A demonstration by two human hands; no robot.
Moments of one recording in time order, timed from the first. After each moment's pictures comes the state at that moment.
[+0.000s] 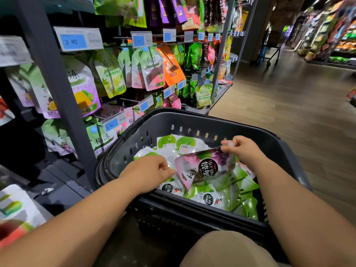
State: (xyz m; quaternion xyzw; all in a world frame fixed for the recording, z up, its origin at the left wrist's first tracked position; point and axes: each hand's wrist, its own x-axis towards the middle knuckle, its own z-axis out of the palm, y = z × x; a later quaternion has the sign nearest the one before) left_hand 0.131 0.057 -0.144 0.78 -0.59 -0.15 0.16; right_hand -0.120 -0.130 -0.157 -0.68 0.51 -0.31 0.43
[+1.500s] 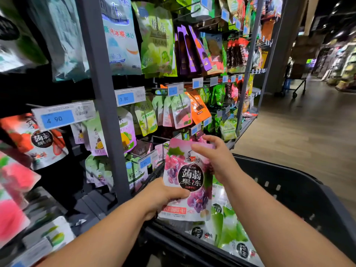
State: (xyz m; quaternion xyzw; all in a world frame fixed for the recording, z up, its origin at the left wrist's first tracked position) left_hand 0.176 0.062 -0.109 0.61 -0.40 -0.47 0.50; right_hand 0.043 -0.070 -0.067 -0.62 0.33 -0.41 0.59
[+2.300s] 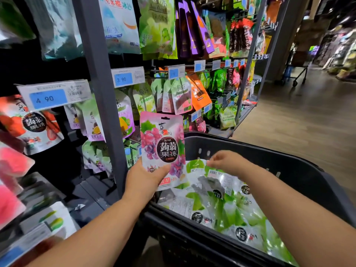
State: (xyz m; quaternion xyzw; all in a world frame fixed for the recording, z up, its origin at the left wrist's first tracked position) left_hand 0.191 0.075 -0.125 0.72 -0.35 -0.16 0.58; right_hand 0.010 -0.107 -0.106 -0.81 0.46 -0.10 0.34
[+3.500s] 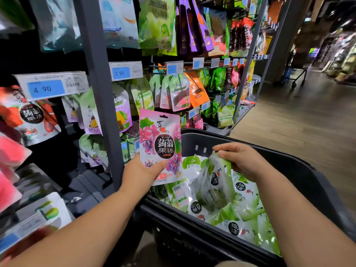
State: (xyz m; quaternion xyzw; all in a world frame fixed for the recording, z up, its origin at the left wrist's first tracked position) left_hand 0.188 0.077 -0.129 0.74 -0.38 -0.13 0.54; right_hand -0.036 -0.099 -0.100 -0.69 0.36 -0.27 0.57
